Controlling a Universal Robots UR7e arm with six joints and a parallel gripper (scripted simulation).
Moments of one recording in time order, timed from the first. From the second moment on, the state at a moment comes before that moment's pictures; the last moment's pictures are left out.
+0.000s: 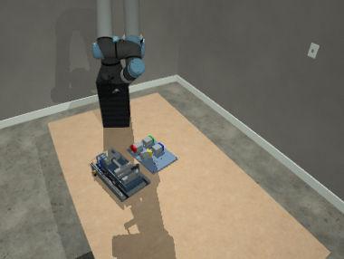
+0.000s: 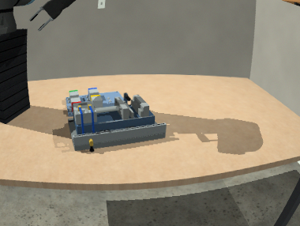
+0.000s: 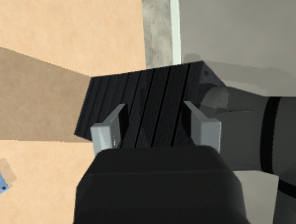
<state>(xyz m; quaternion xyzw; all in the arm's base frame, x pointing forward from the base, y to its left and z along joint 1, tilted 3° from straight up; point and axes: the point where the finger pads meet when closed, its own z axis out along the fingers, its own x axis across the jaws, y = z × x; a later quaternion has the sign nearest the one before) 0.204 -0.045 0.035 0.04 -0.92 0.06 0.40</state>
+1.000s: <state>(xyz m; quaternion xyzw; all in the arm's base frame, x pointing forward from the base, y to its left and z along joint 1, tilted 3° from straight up) 0.247 -0.013 0.020 0.08 -0.97 0.04 0.24</state>
